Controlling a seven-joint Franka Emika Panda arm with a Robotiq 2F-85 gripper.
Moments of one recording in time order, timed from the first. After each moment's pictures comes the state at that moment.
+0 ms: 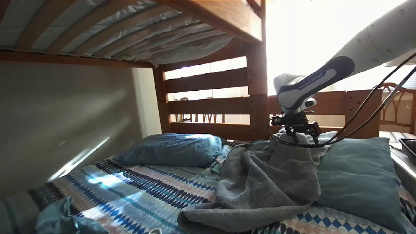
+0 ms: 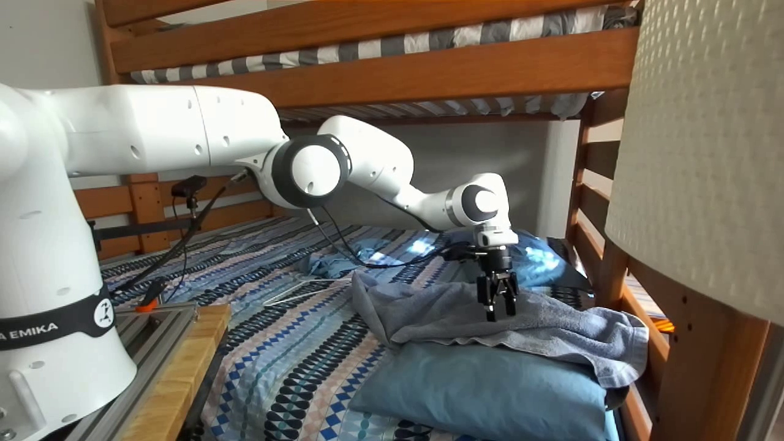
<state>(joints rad) 0.34 1.49 -0.16 -0.51 -0.23 1.88 1.47</state>
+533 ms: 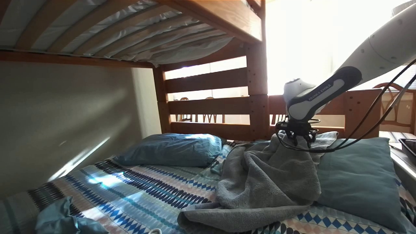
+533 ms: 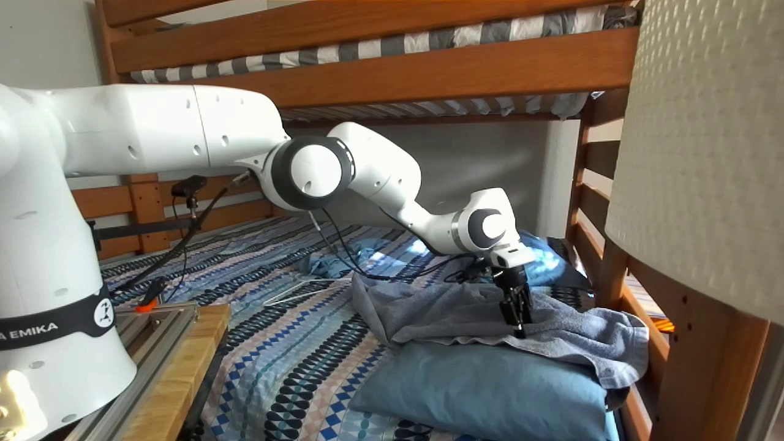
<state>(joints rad) 0.30 1.50 -0.17 -0.63 -0.24 2.26 1.35</state>
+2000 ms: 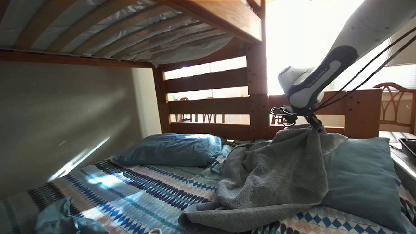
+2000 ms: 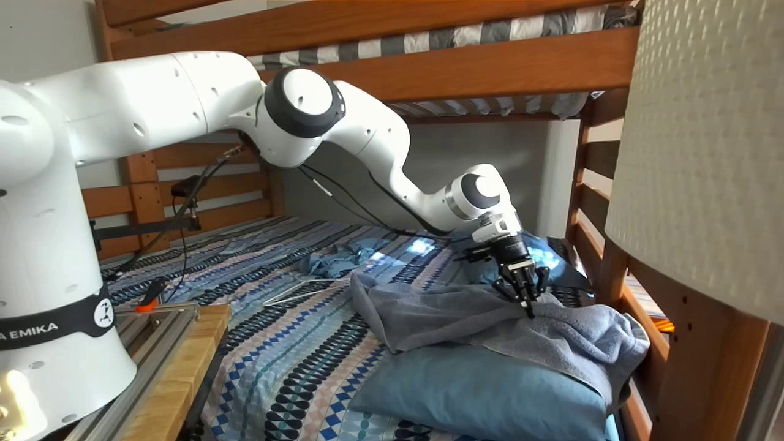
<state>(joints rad) 0.49 1.26 -0.45 -0.96 -0.24 2.14 2.24</state>
